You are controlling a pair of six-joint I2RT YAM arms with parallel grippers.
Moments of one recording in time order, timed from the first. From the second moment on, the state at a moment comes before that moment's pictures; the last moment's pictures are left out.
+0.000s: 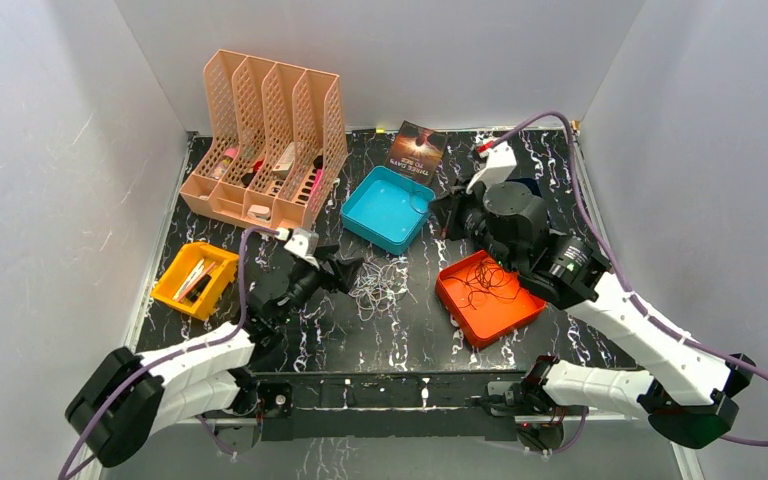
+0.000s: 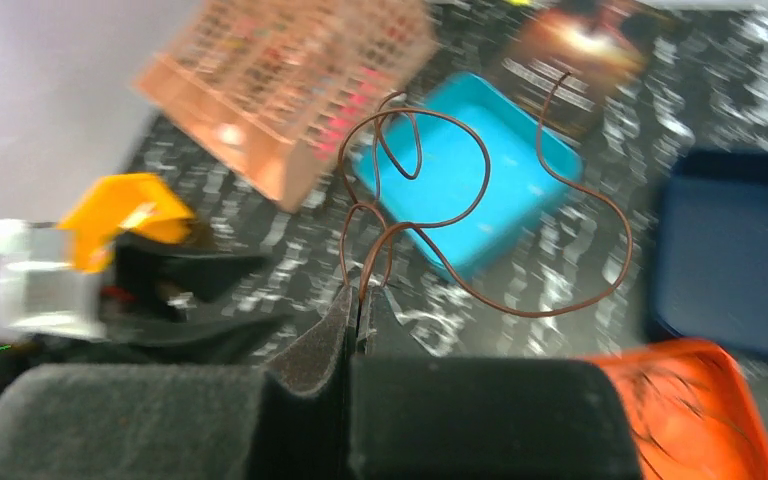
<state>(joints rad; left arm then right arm) -0.71 1.03 0.24 0.78 -0.05 -0.27 0.93 1.03 1.29 -0.49 0.33 0.44</state>
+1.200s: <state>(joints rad) -0.71 0.90 0.35 0.35 -0.21 -0.30 0.62 1.13 0.97 -1.01 0.34 0.67</state>
